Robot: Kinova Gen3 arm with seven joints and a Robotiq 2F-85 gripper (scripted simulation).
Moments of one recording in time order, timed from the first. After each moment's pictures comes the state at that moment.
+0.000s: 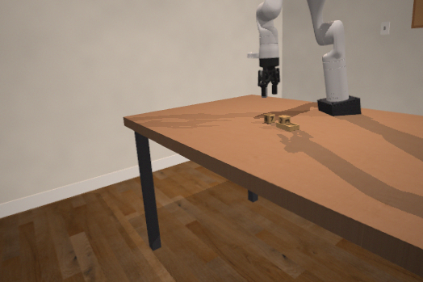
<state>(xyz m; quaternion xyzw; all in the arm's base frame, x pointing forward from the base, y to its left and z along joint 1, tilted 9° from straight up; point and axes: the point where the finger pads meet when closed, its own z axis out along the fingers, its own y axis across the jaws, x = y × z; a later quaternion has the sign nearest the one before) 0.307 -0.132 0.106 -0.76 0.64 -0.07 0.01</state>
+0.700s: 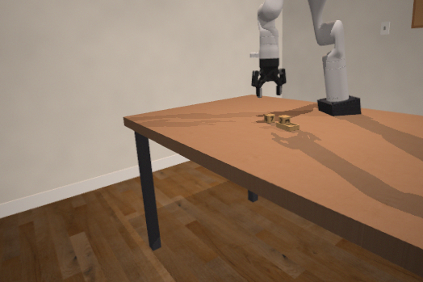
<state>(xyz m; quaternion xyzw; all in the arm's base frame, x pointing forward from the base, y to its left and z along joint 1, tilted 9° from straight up) 0.310 -0.133 0.105 -0.58 0.81 -0.08 0.02</state>
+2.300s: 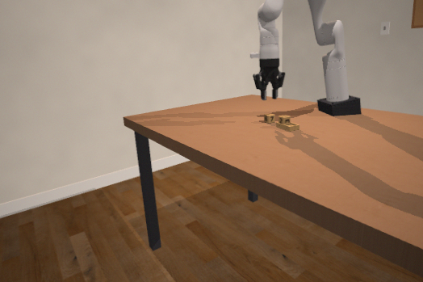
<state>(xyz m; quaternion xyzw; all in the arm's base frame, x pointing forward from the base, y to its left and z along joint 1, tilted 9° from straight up) 0.311 -0.131 0.104 -0.58 0.81 -0.08 0.02</state>
